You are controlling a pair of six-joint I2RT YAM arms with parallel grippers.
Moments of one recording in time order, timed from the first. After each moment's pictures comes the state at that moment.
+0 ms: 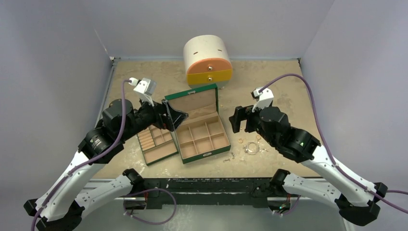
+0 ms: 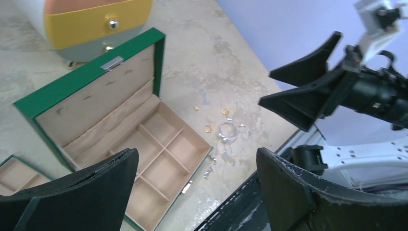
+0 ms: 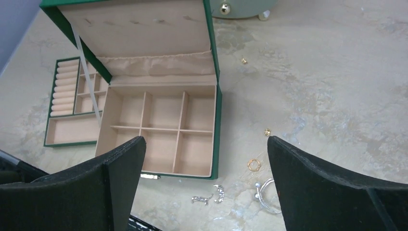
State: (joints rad) left arm -0.72 0.79 1.16 -0.58 0.08 -0.47; right arm 0.88 0.84 1.03 -0.63 0.41 0.37
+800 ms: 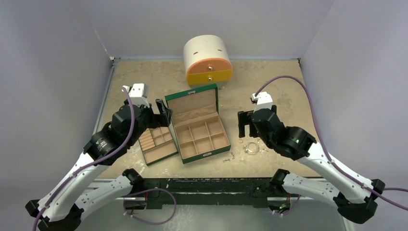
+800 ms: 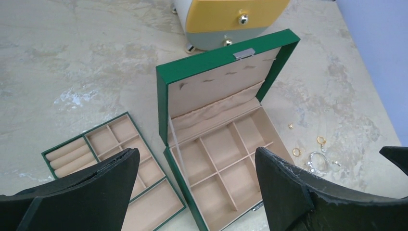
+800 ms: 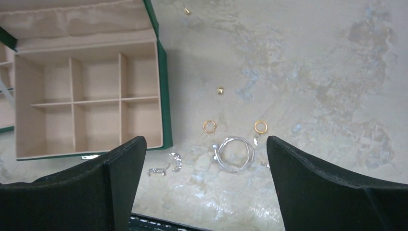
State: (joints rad) left arm -0.72 0.76 1.06 -0.68 -0.39 -0.47; right arm 0.88 0.86 1.03 -0.85 0.55 0.41
